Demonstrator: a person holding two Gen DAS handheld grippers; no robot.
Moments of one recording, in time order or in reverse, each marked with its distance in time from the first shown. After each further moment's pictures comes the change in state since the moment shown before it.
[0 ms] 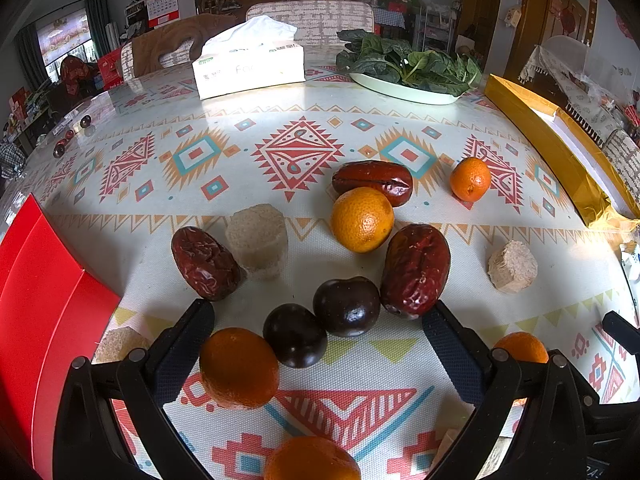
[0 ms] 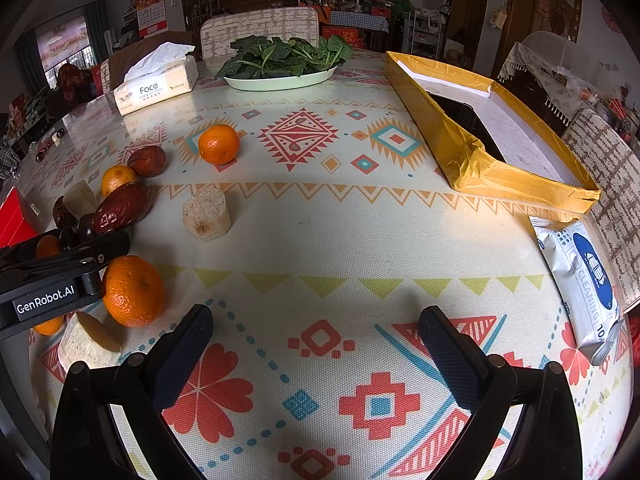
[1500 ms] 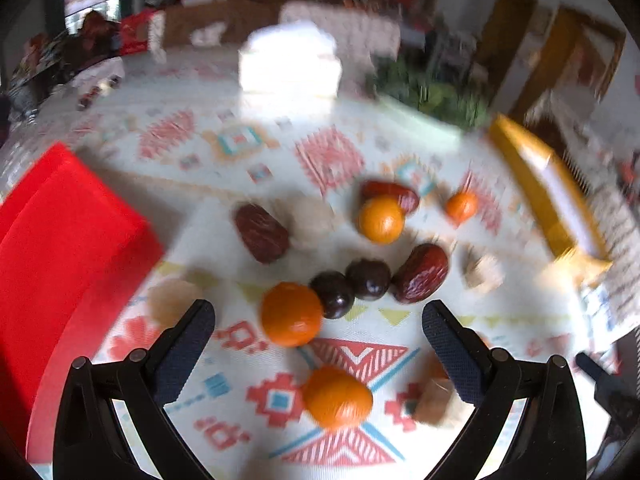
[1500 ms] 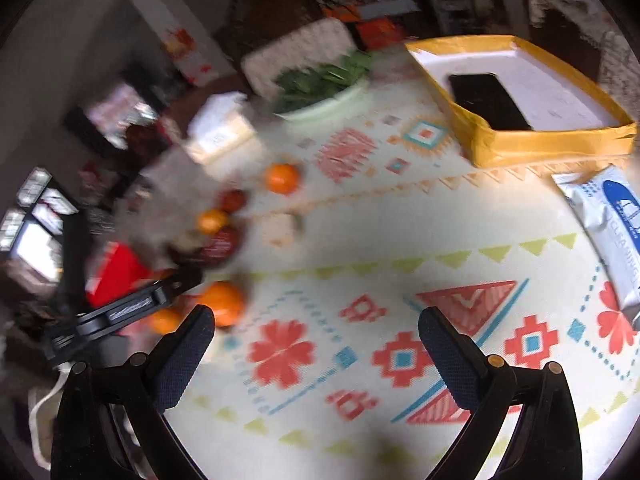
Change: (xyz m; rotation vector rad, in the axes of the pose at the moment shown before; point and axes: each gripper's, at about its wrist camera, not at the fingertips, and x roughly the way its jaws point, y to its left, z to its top) left arm -0.052 0.039 -0.011 -0.188 -0.046 -0.084; right arm -0.053 -0.050 -0.011 0.187 -0.047 0.537
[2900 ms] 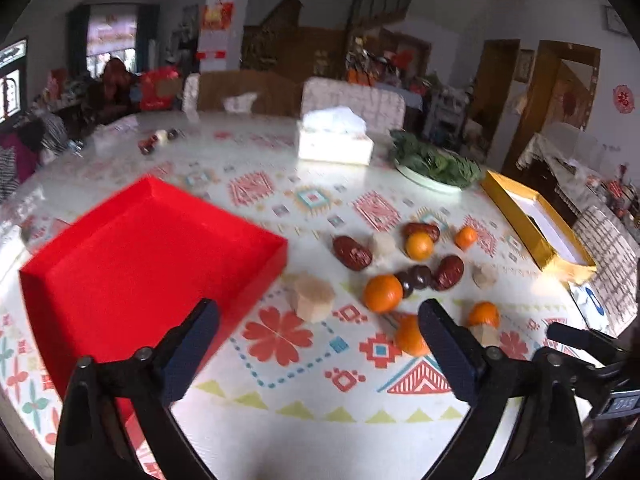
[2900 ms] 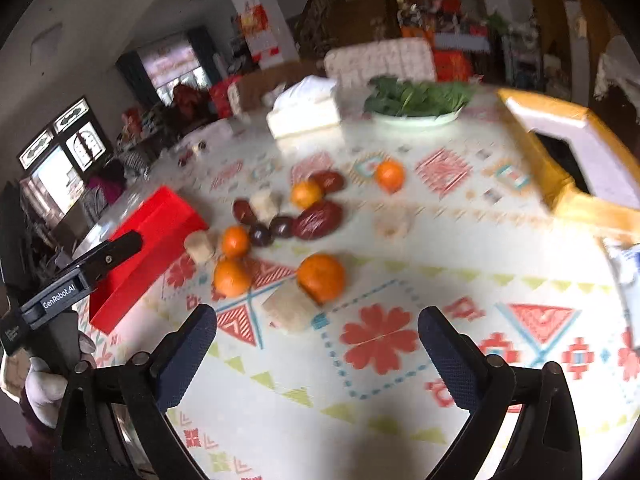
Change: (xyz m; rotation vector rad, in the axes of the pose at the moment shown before) left arm -0.079 0.066 -0.047 0.038 -0.215 0.013; right arm 0.044 0.079 -0.025 -0.270 0.050 -0.036
